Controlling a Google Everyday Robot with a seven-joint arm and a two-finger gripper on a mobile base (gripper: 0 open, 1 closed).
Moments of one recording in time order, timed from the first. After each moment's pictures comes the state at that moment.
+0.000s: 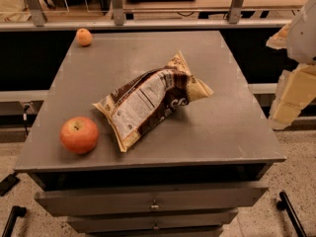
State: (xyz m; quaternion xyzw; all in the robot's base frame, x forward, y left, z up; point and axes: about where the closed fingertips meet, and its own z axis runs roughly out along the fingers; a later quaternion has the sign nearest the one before) arm 0.438 -0.216 0.977 -0.60 0.78 -0.04 0.16
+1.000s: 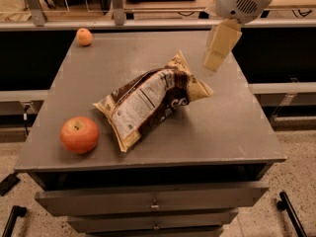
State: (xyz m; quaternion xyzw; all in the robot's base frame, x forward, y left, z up) arm 0.561 -0.121 0.993 -0.64 0.74 0.01 0.23
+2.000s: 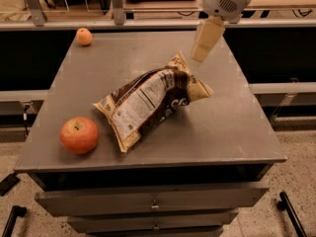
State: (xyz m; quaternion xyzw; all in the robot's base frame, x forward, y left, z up) arm 0.617 -0.109 0.982 -0.63 0.73 0.00 0.26
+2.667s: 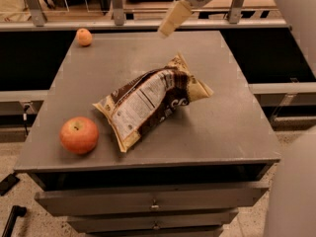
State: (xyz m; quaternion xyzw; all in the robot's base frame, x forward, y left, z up) arm 0.730 -0.053 1.001 -0.57 0.71 0.03 0.42
